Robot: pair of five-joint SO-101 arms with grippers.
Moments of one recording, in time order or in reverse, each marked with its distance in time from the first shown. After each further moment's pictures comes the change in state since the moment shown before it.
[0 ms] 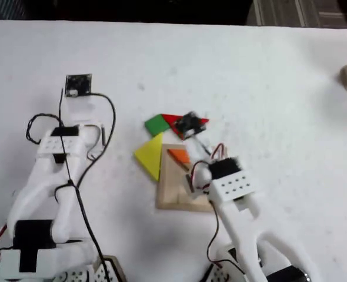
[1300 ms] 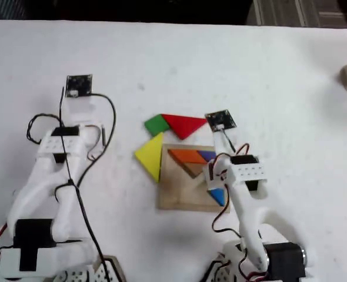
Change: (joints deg) left arm 0.0 0.4 0.0 0.0 0.0; right arm 16.4 12.3 1.9 -12.9 0.2
